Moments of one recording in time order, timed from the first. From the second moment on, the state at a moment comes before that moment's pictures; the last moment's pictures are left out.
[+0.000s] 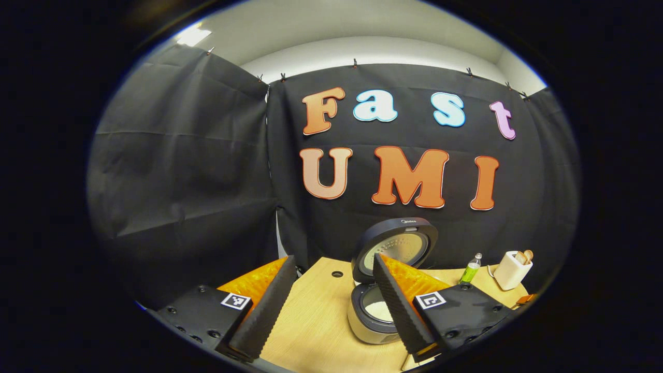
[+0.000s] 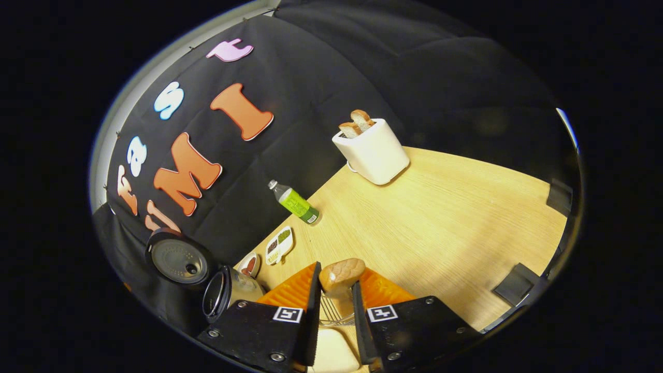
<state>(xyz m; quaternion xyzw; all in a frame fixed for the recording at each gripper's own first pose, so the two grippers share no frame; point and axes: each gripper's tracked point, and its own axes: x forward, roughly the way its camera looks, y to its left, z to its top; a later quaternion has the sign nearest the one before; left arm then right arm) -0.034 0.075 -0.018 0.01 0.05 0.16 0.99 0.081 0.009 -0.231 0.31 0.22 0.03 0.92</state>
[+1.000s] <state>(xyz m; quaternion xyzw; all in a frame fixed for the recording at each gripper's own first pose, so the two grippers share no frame) -0.029 0.084 -0.007 0.04 0.03 0.11 0.99 0.036 0.075 -0.105 0.15 0.14 0.12 0.97</state>
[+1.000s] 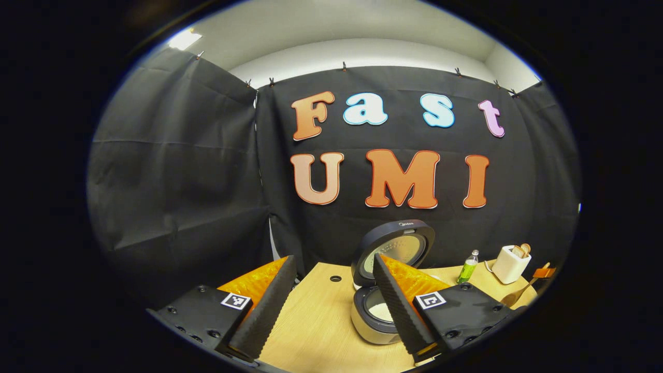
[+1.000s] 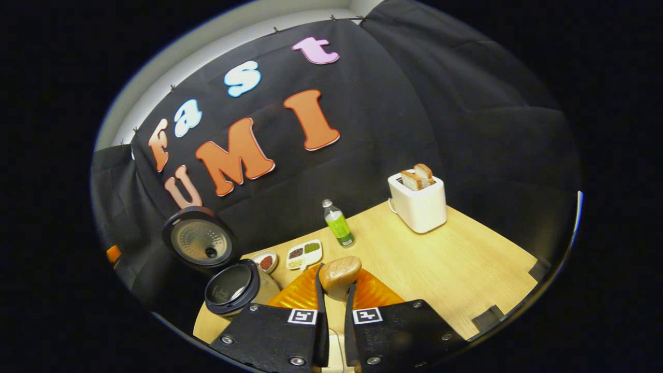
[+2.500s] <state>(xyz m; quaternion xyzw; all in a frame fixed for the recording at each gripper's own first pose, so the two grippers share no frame) -0.016 0.141 -0.025 0.03 0.04 0.07 1.00 -0.060 0.203 -0.242 0.13 0.28 0.13 0.94</state>
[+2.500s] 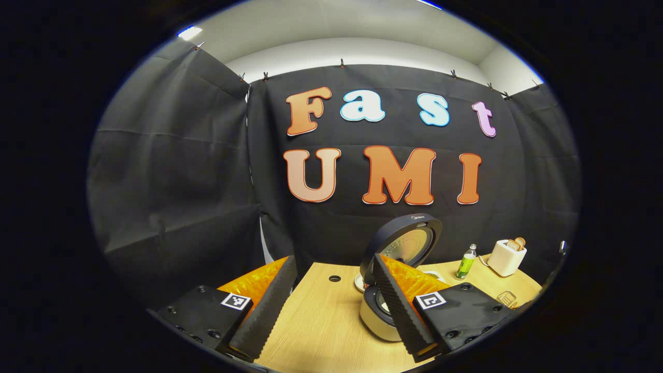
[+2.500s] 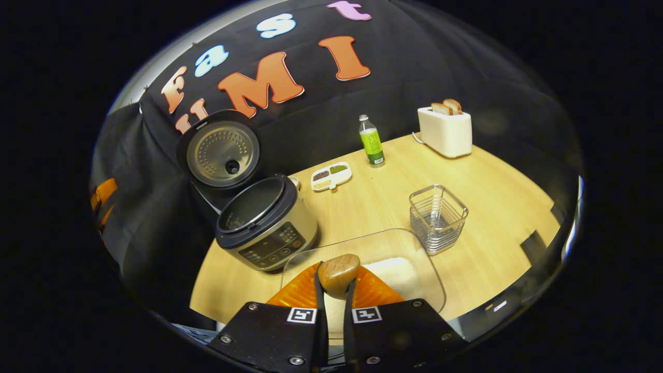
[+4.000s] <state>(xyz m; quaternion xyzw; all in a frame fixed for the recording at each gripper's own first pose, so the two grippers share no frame) -0.010 0.138 -0.019 0.03 0.04 0.07 1.00 -0.033 0.134 -0.272 0.54 0.30 0.06 0.78</state>
